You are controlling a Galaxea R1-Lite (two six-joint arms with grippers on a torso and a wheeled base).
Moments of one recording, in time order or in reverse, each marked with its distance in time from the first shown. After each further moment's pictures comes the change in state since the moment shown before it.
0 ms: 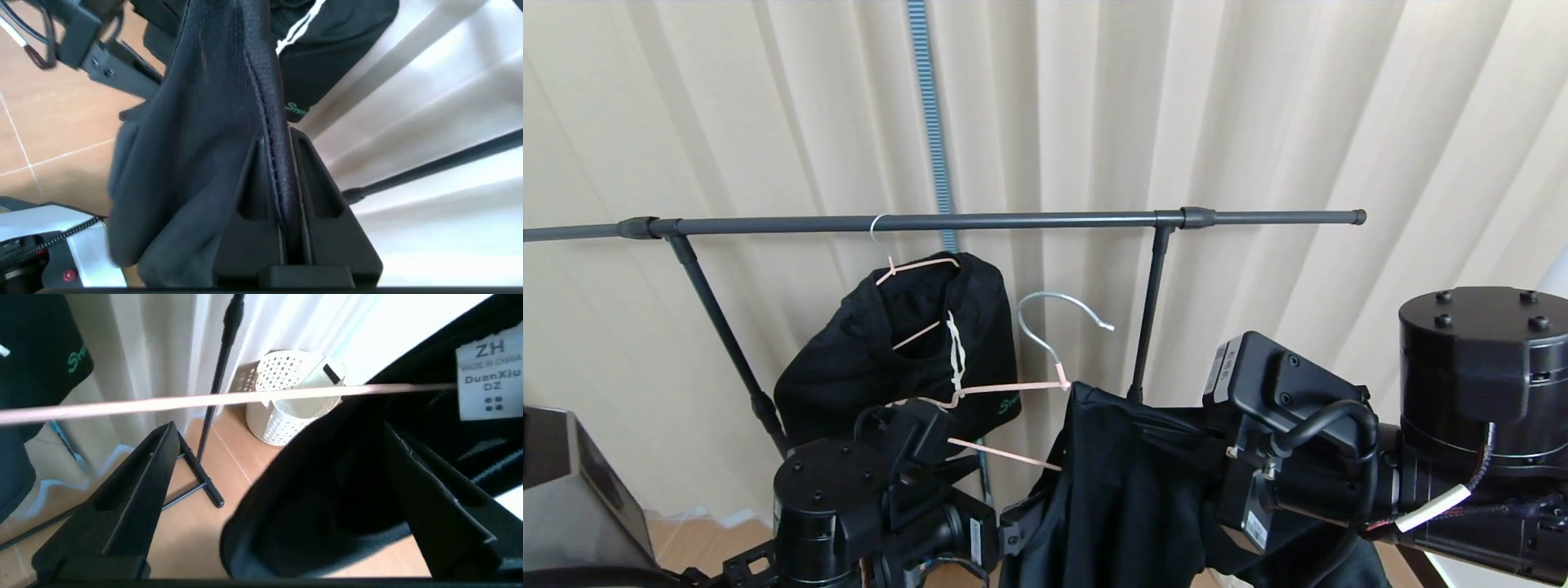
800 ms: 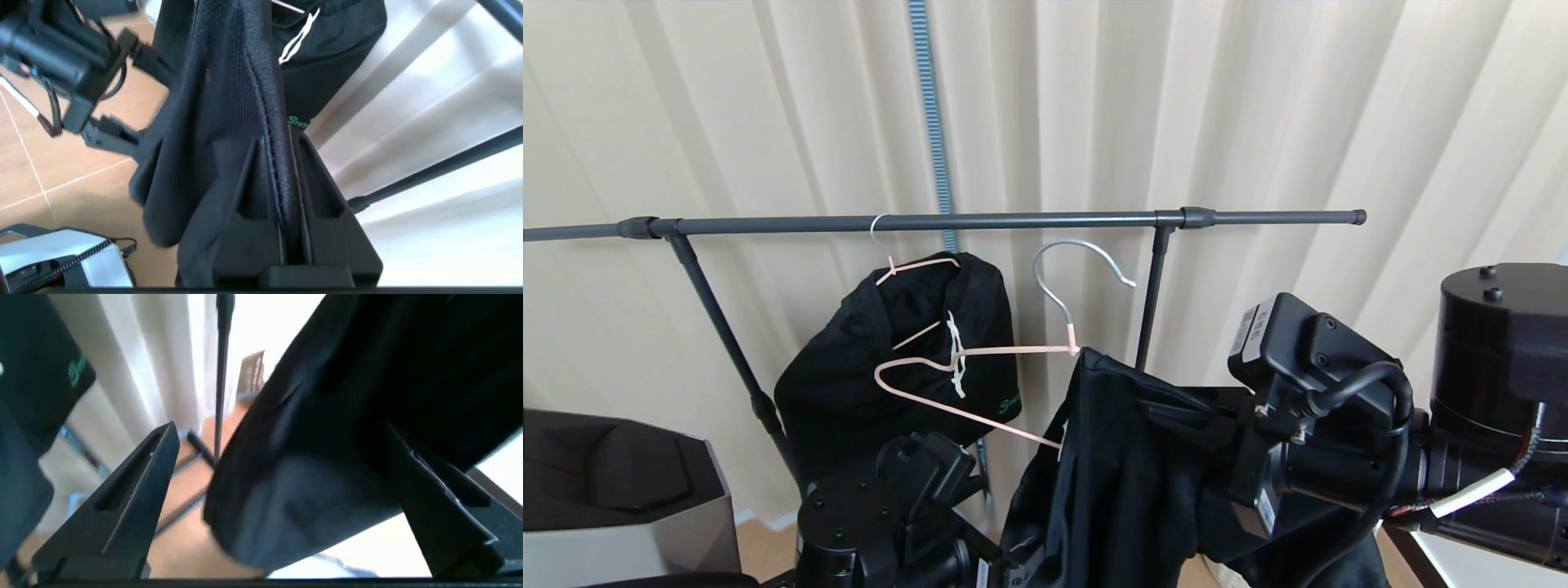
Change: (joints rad) left arm -0.022 0.141 0.075 -0.187 0.003 0.123; right arm 0.002 -0.032 -0.021 -0.004 0.000 0.071
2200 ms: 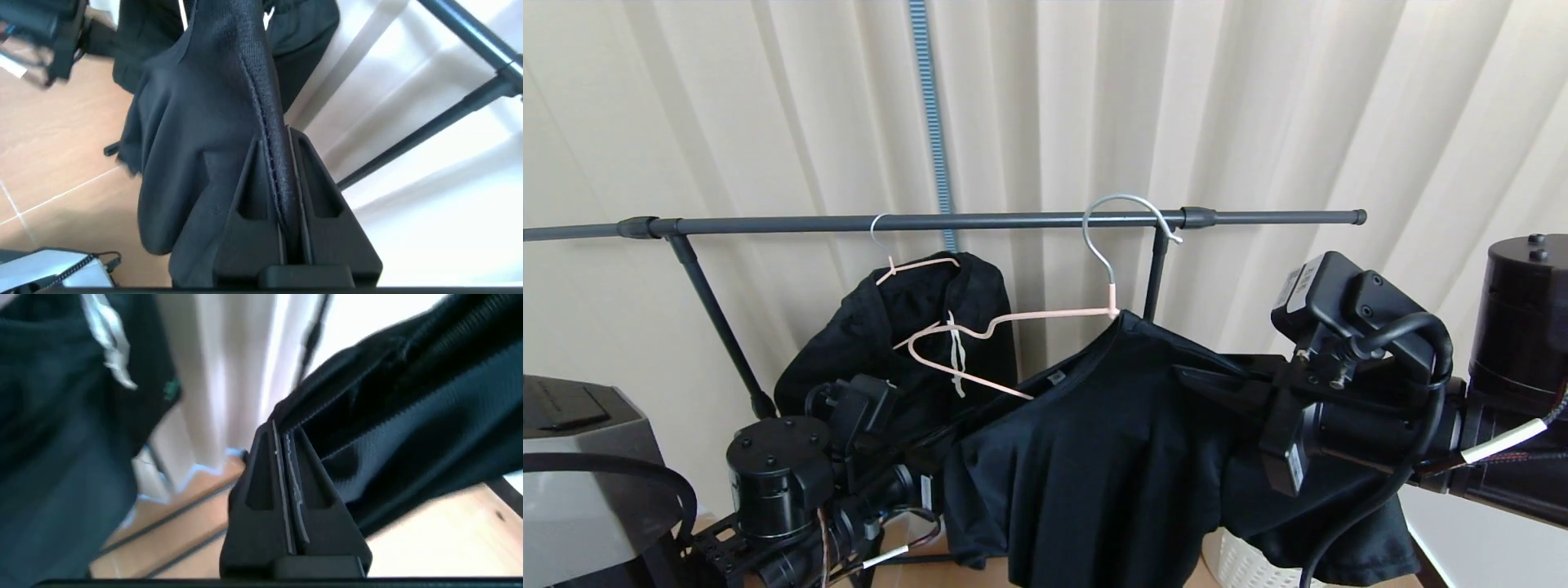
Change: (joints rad) left arm 0.237 -0.067 -0.032 -0.001 0.022 0.067; right arm -0.101 -0.034 -0.010 0.012 0.007 0.002
